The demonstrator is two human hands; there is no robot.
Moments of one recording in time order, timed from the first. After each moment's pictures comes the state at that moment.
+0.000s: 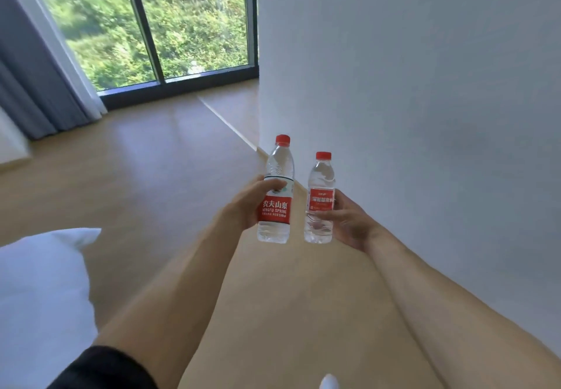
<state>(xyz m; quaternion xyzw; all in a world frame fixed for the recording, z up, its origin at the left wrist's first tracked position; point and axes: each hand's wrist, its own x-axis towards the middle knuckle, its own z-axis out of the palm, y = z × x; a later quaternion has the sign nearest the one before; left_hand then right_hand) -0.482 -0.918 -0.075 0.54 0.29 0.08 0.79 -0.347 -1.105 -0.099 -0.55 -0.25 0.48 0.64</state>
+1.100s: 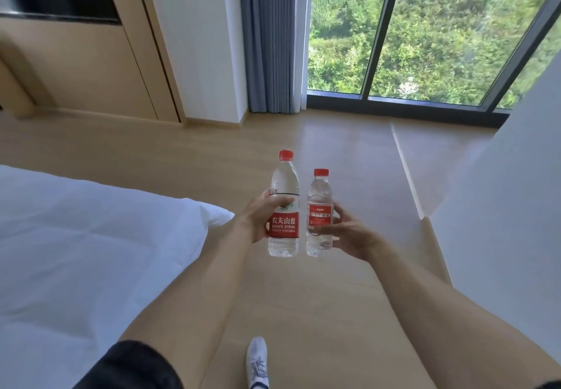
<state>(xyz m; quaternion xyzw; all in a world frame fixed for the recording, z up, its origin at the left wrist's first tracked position) -0.521 -0.577 -0.103 0.39 0.49 0.37 0.69 -0.303 -0.598 -0.128 -0.47 -0.41 0.69 0.35</state>
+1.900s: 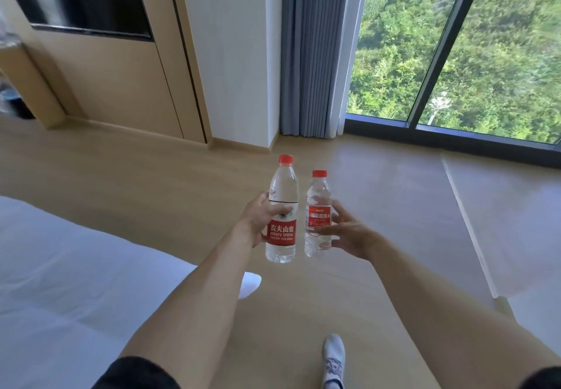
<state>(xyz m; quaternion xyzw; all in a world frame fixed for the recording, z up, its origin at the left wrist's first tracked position) -0.674 -0.229 -0.103 0.37 0.56 0.42 0.61 -0.450 -0.222 -0.112 -0.44 -0.47 0.70 0.31</state>
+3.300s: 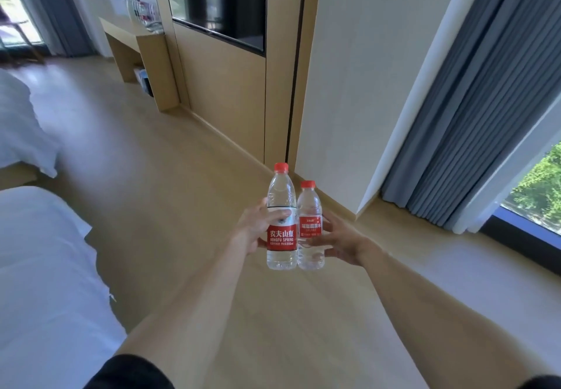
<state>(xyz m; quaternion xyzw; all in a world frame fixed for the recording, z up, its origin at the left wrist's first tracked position) -0.977 0.334 -0.117 0.23 0.63 0.54 0.50 -0.785 0.445 -0.111 -0.33 -0.61 0.72 0.06</state>
